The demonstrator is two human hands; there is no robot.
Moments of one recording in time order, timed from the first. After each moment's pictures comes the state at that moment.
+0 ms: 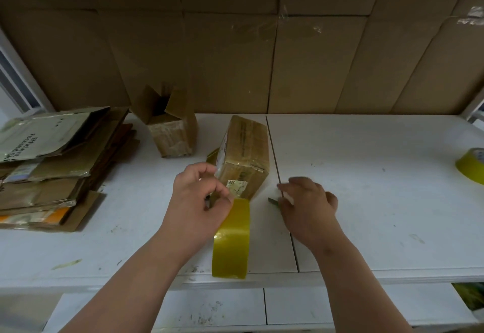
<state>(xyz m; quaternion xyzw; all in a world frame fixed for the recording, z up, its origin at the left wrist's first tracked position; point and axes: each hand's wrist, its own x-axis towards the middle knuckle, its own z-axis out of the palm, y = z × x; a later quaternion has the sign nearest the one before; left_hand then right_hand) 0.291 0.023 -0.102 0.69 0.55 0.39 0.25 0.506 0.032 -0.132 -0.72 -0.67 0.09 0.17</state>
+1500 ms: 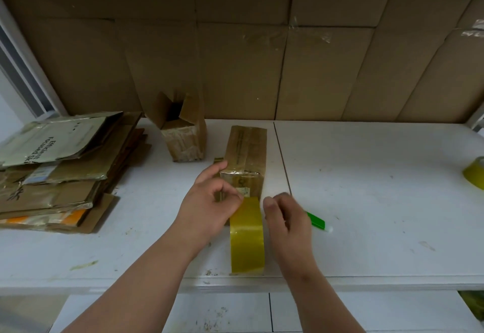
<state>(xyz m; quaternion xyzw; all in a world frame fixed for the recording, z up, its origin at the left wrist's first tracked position) 0.283 0.033 -0.098 0.62 0.56 0.40 0.37 0.434 0.007 -0.145 -0.52 -0.54 0.30 0.59</state>
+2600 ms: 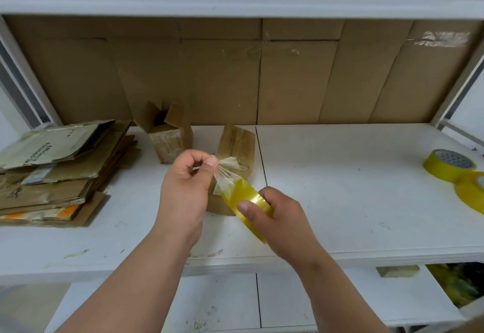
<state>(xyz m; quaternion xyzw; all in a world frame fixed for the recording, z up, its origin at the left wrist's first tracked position) 0.325 -0.010 -0.059 0.47 0.51 0.61 0.38 0.480 -0.041 -0.095 -0.58 -0.63 0.31 0.41</state>
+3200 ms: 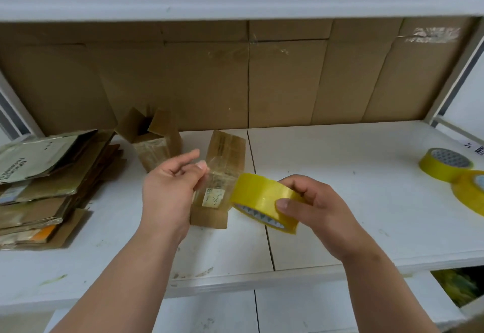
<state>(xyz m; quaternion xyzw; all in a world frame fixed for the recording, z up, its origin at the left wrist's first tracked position) 0.329 0.025 -0.054 0.40 0.49 0.63 0.44 0.545 -0.027 -0.066 -0.47 -0.61 0.43 0.47</state>
